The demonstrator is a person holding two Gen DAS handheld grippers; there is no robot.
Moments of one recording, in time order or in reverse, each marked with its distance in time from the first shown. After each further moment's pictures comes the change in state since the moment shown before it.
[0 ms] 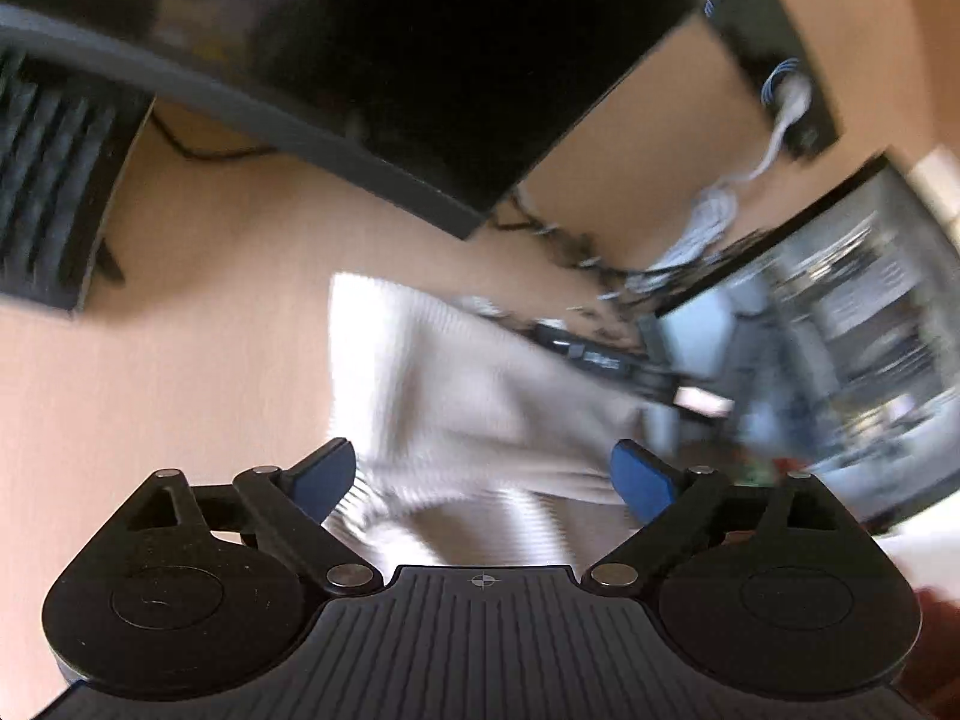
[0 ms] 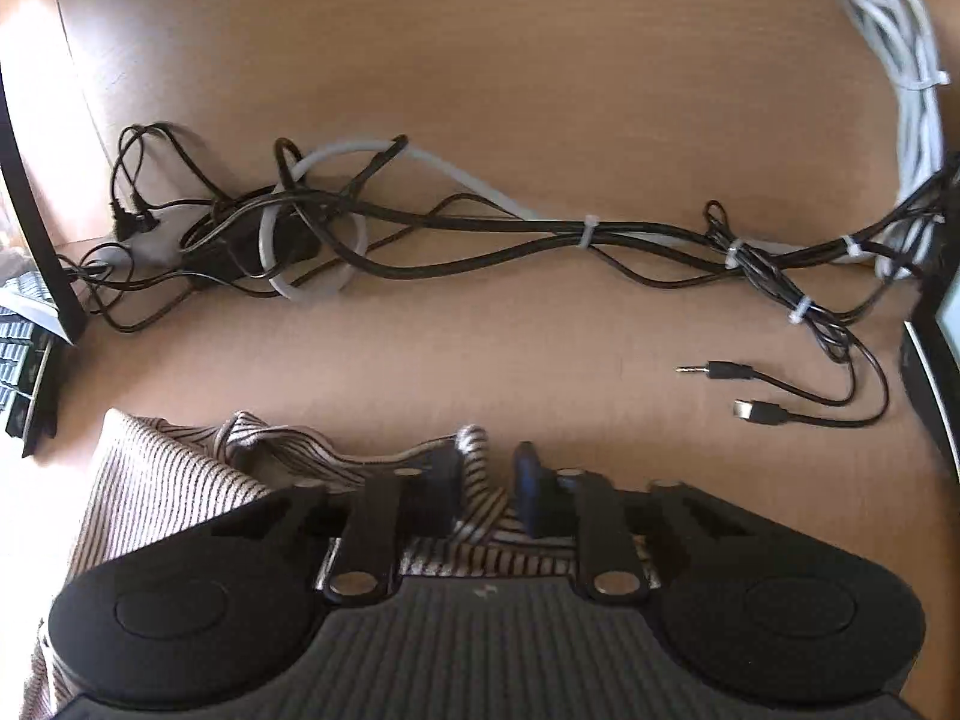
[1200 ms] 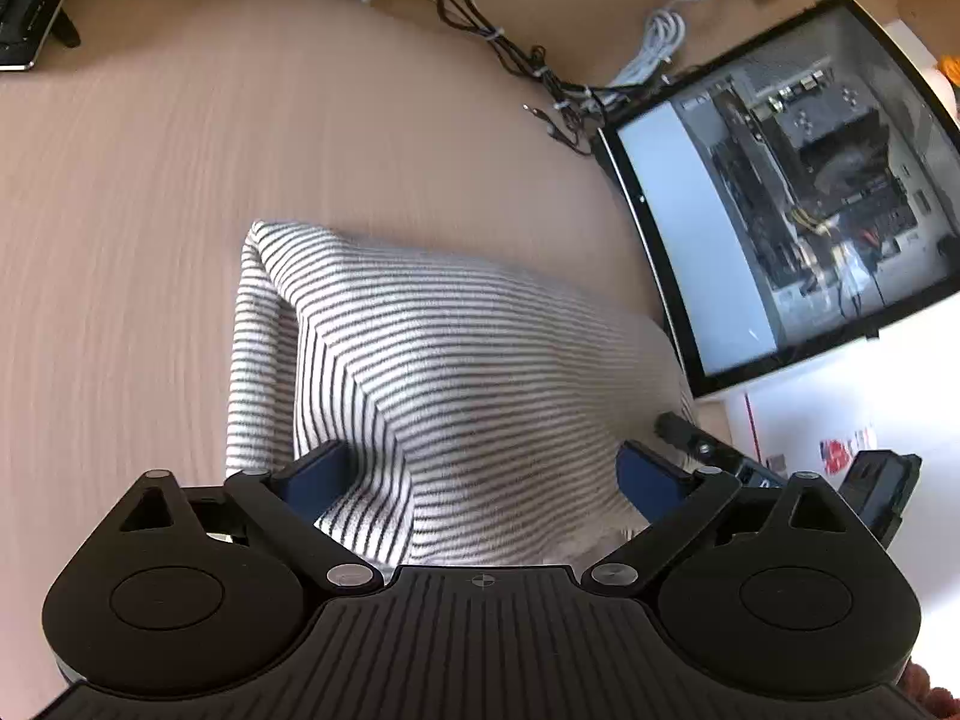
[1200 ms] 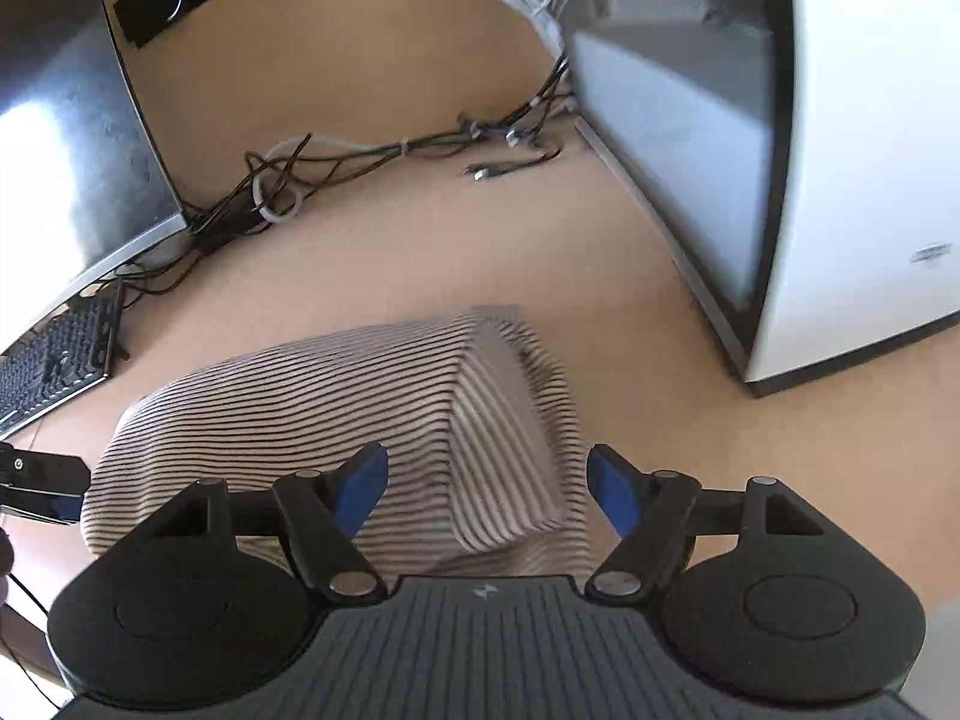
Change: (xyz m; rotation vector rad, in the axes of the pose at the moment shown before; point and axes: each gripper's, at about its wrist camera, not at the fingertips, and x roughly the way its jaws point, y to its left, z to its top) left arm 0.008 -0.002 -0.087 0.067 0.246 -0.044; right arm -0.208 0.012 -0.194 0.330 -0.040 -0.141
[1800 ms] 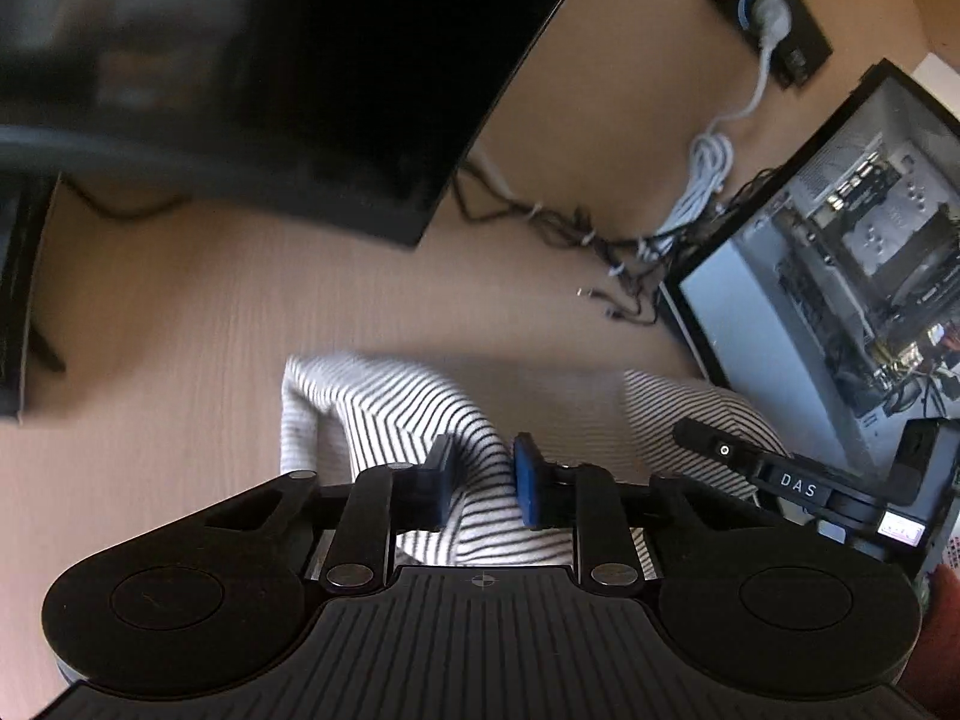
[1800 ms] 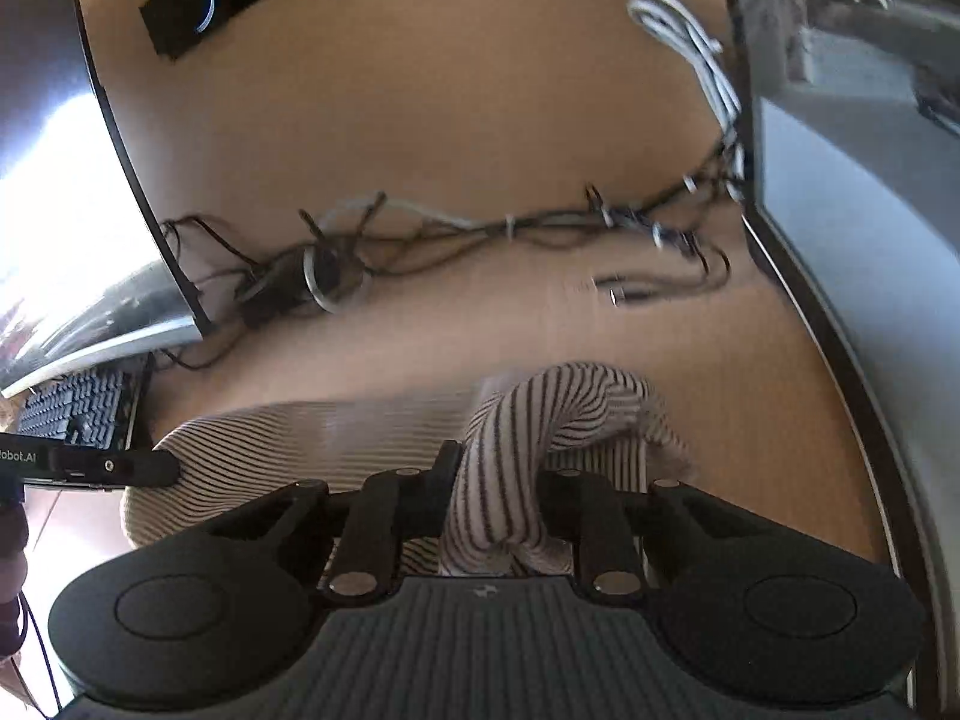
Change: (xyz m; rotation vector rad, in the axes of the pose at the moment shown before) left arm 0.008 -0.022 0.102 0.119 -0.254 0.184; right arm 0.097 0.024 0.113 -0.113 -0.036 0.136
